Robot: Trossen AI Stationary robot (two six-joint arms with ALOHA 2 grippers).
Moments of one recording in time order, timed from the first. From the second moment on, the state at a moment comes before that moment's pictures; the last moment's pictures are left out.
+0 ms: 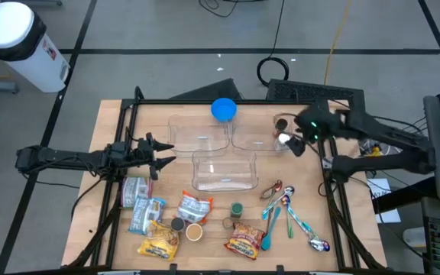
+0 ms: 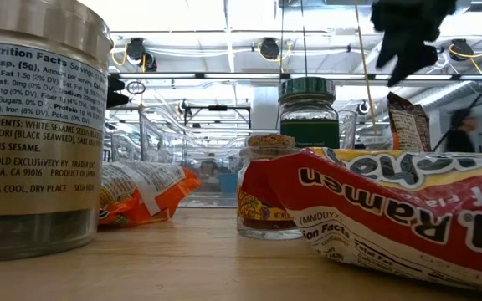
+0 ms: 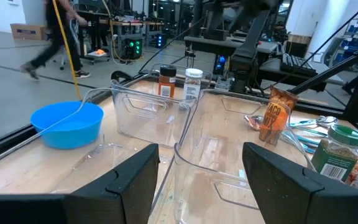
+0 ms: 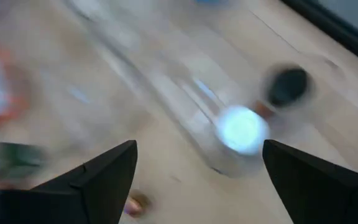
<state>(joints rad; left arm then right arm) 0.06 0.43 0.02 0.37 -0.15 -0.13 -0.27 0.88 1.02 -1.01 0.08 0.45</state>
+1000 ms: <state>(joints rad) 0.06 0.43 0.02 0.37 -0.15 -0.14 0.45 0.76 0.26 0.24 0.17 0.10</state>
